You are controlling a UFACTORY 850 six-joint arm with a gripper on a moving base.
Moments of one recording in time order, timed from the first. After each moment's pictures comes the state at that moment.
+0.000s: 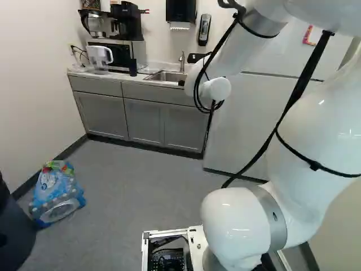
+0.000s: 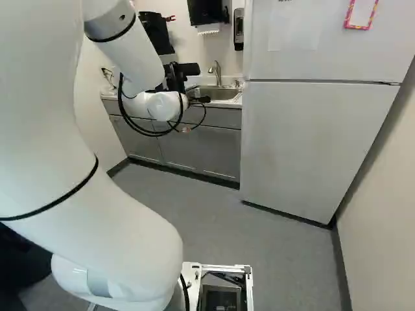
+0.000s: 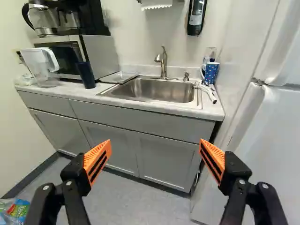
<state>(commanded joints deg) 0.0 2.6 -39.1 0.0 35.8 0.0</state>
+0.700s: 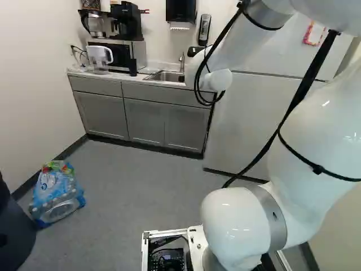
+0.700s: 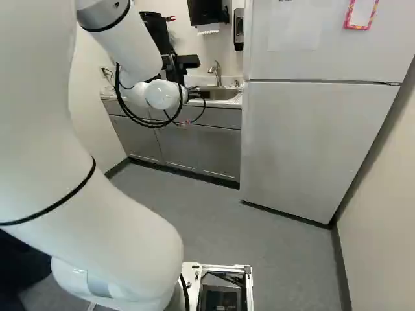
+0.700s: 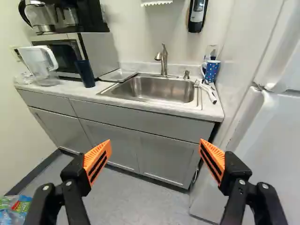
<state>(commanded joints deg) 0.0 3.8 -42.4 0.0 29.4 0.0</state>
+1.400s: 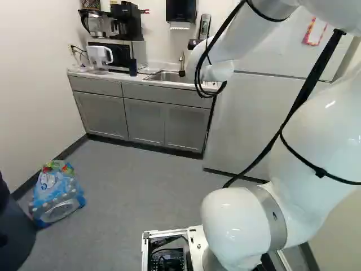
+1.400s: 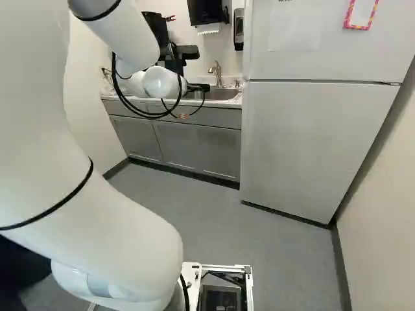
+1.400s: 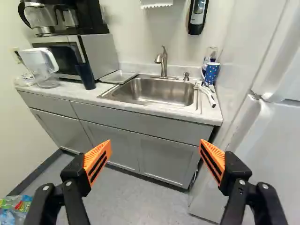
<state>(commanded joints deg) 0.0 4.8 -45.8 0.0 23.7 0.0</state>
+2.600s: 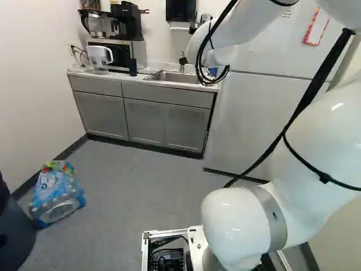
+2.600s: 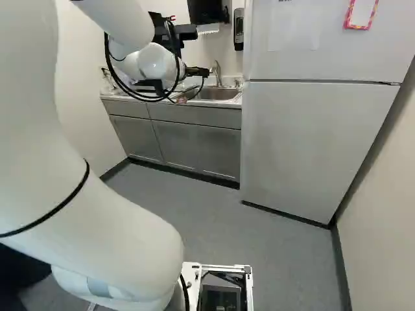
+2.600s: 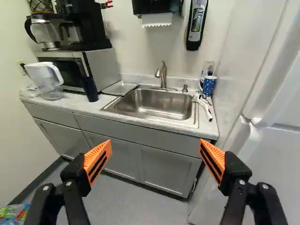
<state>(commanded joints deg) 0.0 6.3 -51.6 0.0 19.2 0.0</state>
